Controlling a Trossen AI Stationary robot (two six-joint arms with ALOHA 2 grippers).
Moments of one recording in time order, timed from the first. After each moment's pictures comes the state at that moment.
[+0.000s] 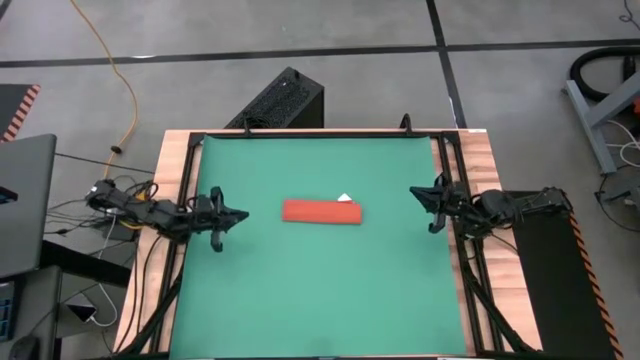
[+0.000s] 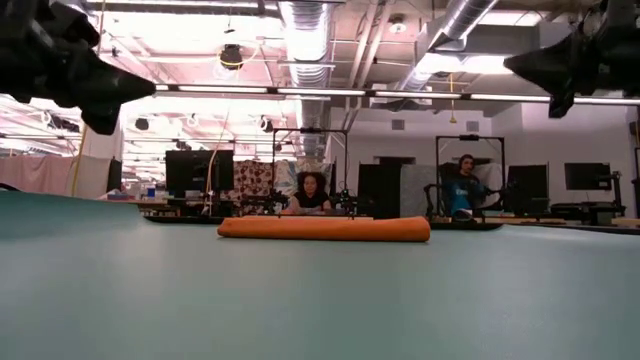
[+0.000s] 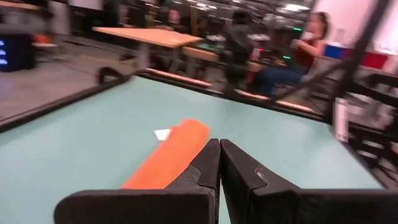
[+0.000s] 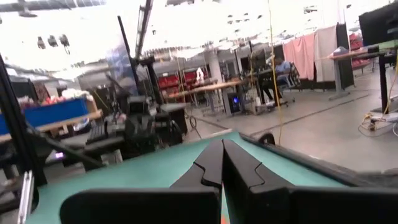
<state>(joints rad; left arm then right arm) -0.37 0.00 0.02 0.06 -0.57 -0.18 0.22 0.00 0.03 0.24 0.56 0.10</state>
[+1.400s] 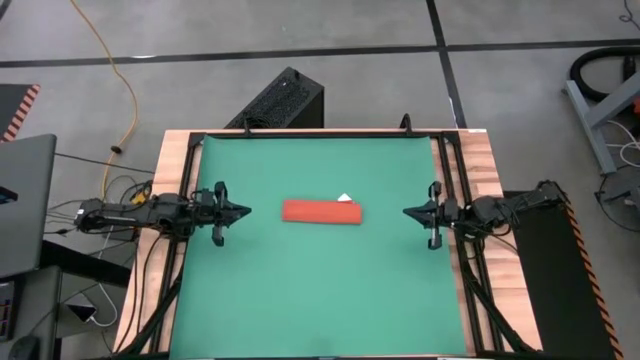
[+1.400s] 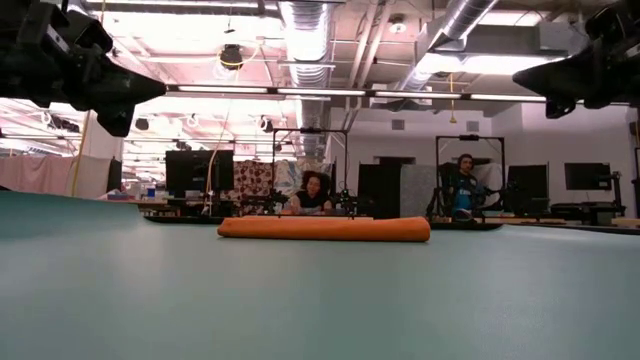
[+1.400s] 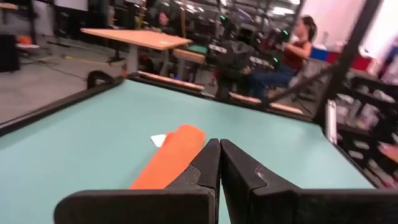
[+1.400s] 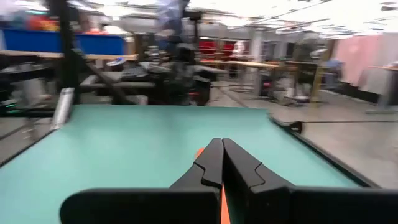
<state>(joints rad) -0.07 0.00 0.01 0.08 -0.21 -0.20 0.33 0.00 0.01 0.09 0.46 -0.08</state>
